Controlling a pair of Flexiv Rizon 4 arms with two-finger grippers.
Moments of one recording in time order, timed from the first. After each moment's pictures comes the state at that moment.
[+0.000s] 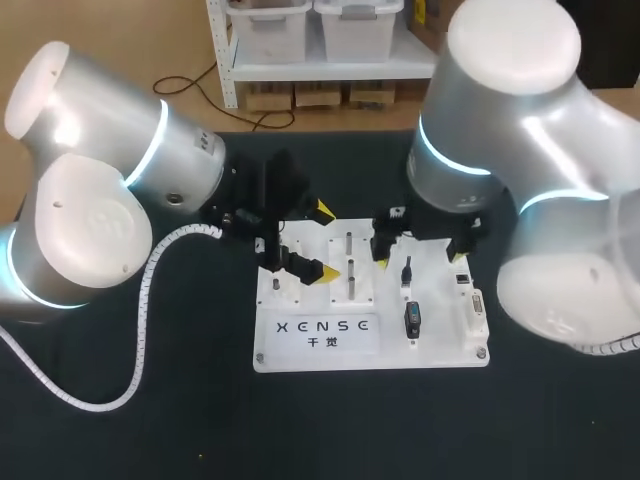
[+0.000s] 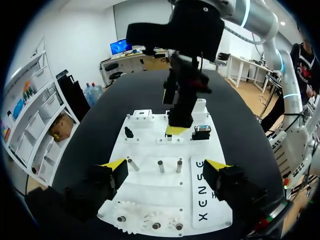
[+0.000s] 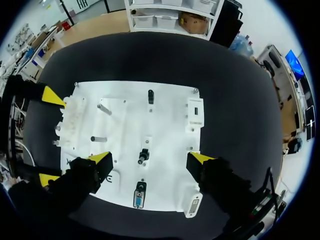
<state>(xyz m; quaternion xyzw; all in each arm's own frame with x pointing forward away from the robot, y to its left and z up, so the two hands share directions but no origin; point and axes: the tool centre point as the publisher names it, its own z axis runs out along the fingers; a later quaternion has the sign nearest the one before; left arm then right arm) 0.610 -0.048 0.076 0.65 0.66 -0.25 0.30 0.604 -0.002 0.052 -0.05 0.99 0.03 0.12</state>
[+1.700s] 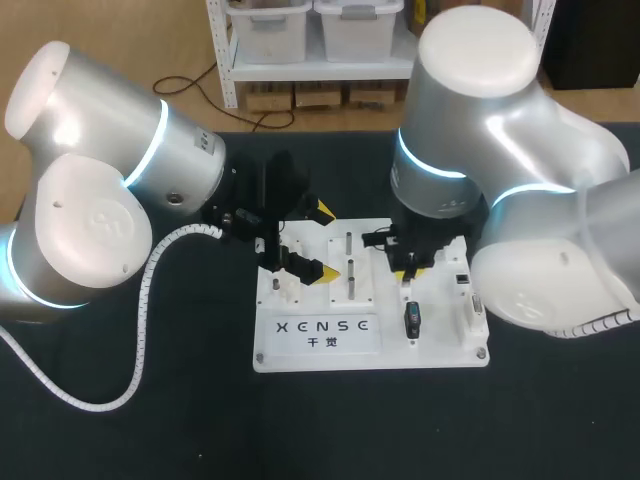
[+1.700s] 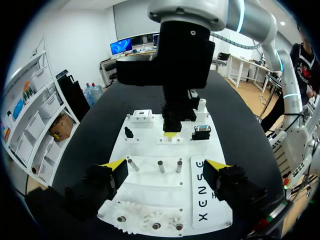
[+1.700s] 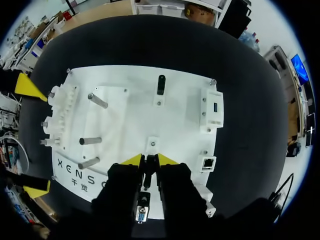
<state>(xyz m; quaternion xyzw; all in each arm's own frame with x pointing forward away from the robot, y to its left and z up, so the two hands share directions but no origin) 0.610 -0.048 0.076 0.65 0.66 -0.25 0.30 0.609 0.006 0.022 -0.07 0.99 0.03 0.08</state>
